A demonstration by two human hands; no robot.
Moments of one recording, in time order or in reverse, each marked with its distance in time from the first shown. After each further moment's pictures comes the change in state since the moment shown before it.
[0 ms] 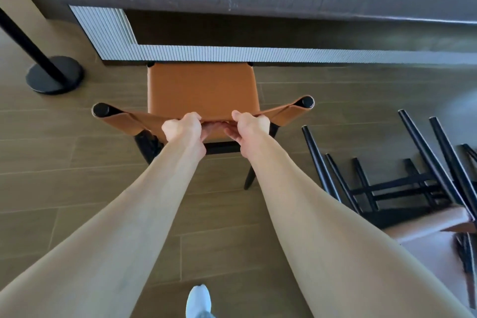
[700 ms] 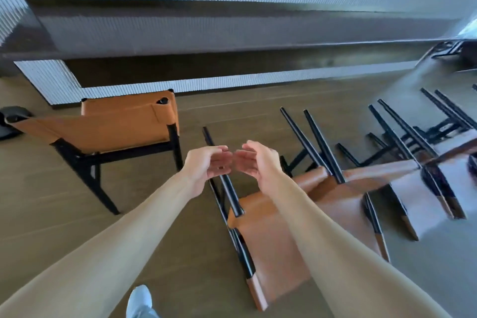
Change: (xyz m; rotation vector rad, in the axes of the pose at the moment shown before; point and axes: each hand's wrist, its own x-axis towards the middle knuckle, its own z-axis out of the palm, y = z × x) left_hand -0.367 -0.222 0.052 0.470 -0.662 0.048; right_hand -0.158 -0.038 -0.445 0.029 -0.063 -0.125
